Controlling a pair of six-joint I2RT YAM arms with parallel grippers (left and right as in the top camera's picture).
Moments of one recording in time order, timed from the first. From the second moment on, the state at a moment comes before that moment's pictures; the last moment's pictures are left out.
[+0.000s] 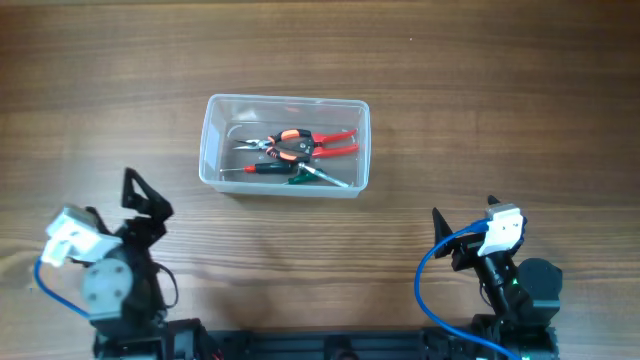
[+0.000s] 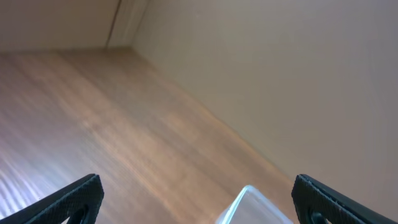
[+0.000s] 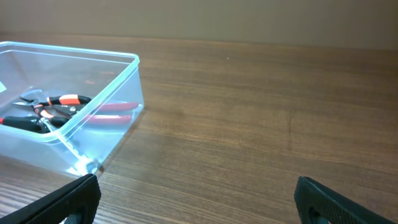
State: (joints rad) left arm 0.10 0.26 0.45 -0.34 -0.32 -0.59; right arm -0.04 0.01 0.14 -0.42 -0.27 -0.05
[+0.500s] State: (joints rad) left arm 0.08 0.06 0.15 -0.29 -0.32 -0.58; right arm -0.04 0.01 0.14 -0.42 -0.27 -0.05
